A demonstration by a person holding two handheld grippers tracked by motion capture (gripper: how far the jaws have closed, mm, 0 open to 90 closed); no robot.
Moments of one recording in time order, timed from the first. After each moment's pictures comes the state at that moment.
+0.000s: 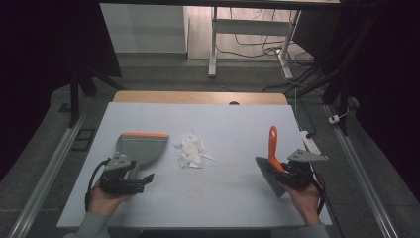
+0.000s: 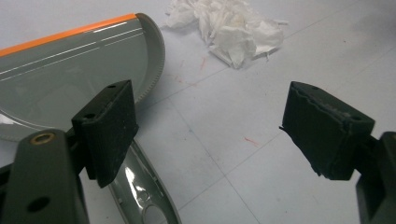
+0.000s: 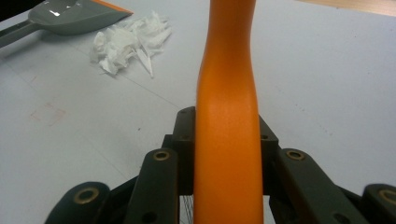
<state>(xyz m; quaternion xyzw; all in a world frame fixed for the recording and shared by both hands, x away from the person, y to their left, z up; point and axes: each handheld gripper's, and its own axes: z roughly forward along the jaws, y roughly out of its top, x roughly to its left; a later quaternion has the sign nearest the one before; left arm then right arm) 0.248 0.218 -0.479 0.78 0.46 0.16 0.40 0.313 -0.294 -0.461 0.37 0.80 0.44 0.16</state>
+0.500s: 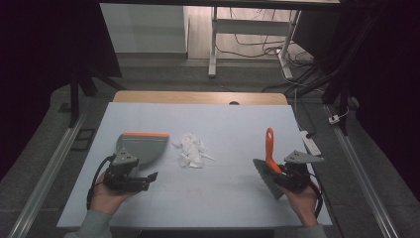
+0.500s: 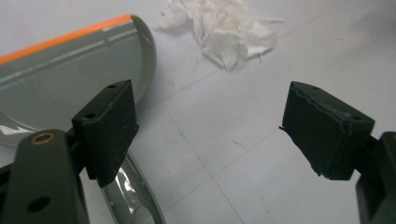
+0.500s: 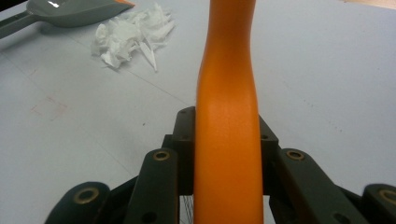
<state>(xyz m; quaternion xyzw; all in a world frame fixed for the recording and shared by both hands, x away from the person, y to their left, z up) 0.251 0.202 -0.460 0.79 0.47 0.14 0.36 0.308 -0.286 -0.462 0.37 0.80 0.43 0.16</state>
